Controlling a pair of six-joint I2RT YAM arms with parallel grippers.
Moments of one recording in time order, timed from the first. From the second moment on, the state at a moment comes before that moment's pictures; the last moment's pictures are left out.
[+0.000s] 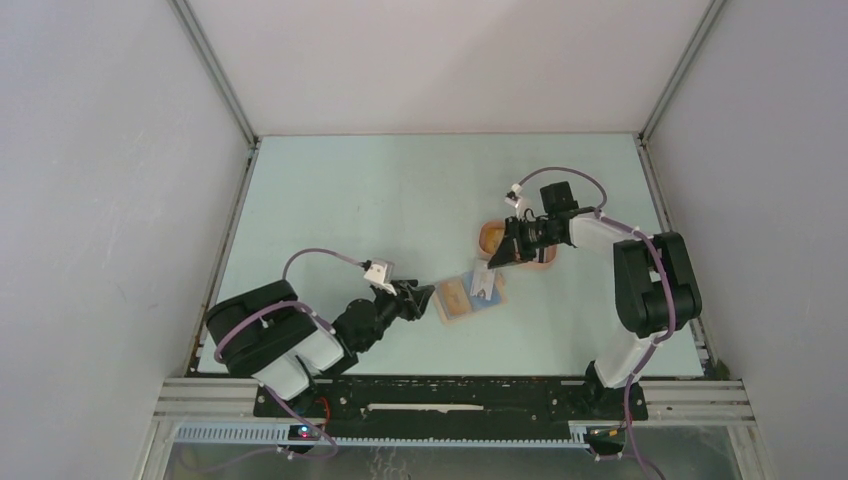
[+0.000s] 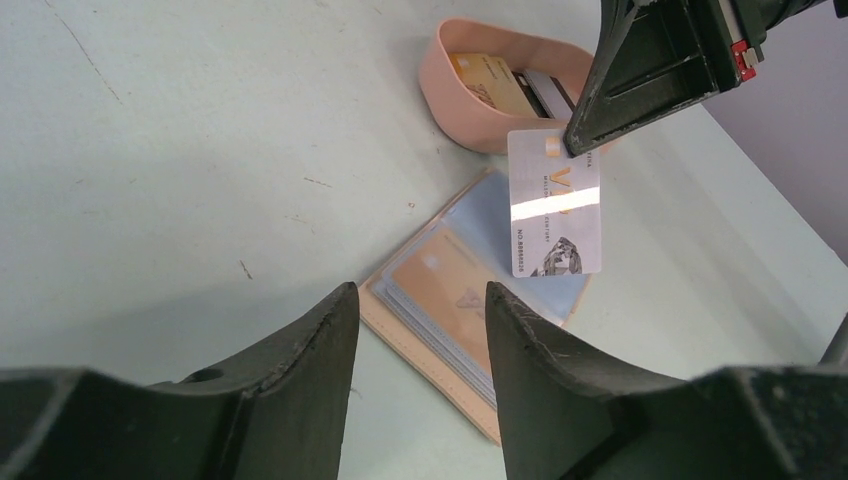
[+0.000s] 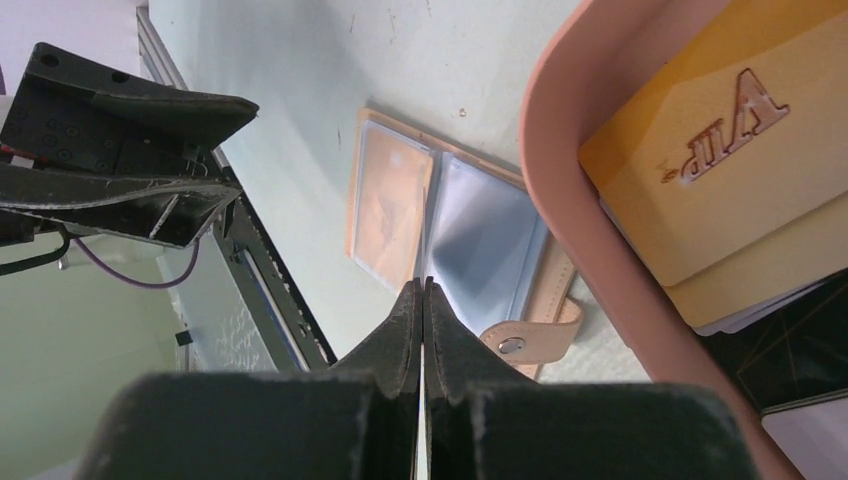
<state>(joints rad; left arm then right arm) -0.93 1.56 0.10 1.37 -0.32 -0.47 0.21 1.74 1.01 -0.37 -0.90 0.09</state>
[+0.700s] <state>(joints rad) -0.97 1.69 0.11 1.37 -0.36 -0.66 0.22 1.84 1.03 -0.39 -0.96 0.09</state>
